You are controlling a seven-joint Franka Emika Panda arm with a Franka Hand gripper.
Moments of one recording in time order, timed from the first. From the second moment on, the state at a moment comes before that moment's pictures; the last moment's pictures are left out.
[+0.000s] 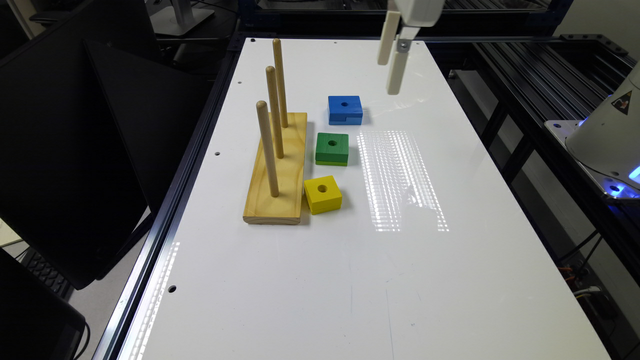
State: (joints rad) arm -0.05 -0.11 0.01 -2.51 0.00 2.44 0.75
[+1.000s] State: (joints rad) arm -0.05 0.01 0.01 -2.39 0.00 2.44 0.75
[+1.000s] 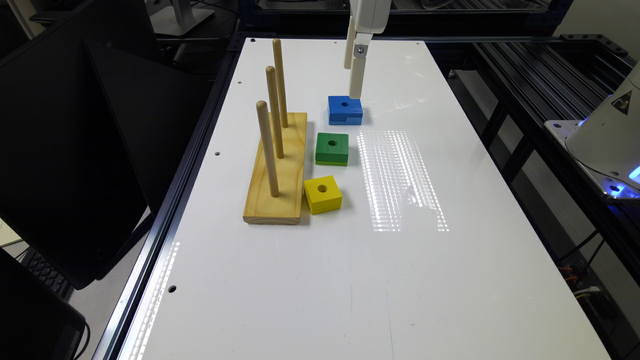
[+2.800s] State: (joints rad) arm -0.05 0.13 0.02 -2.34 0.00 2.49 0.75
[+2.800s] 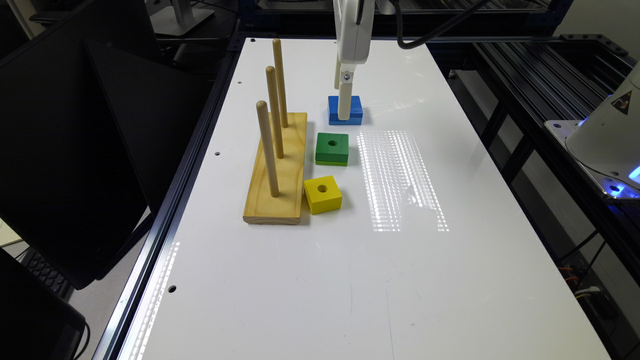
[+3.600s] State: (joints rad) arm -0.05 0.18 0.03 -2.34 0.00 2.53 0.76
